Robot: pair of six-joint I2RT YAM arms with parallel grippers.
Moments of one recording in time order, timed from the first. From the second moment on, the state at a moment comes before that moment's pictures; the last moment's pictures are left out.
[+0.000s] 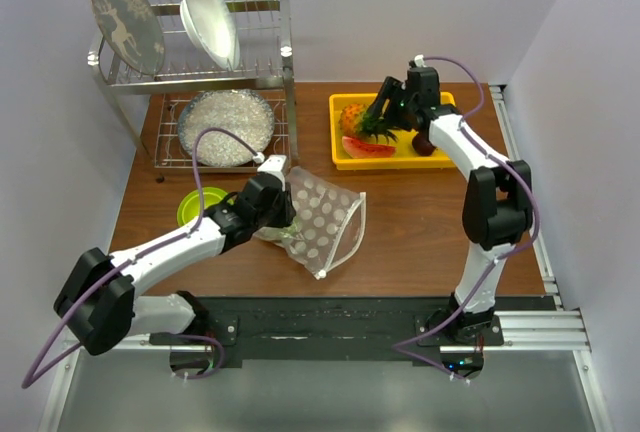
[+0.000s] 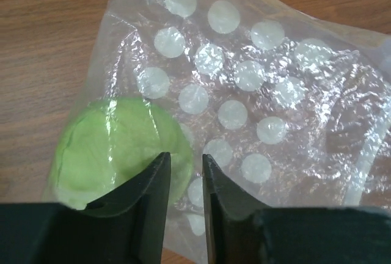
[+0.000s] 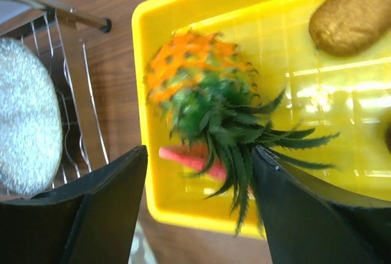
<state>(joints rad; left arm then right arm) -0.70 1.25 0.72 -0.19 -0.17 -0.53 0.23 1.93 1.58 -0.26 -0.10 0.57</state>
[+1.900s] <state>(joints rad) -0.66 1.18 0.56 -0.18 -0.29 -0.57 0.71 0.78 0.48 -0.21 0.06 0.97</state>
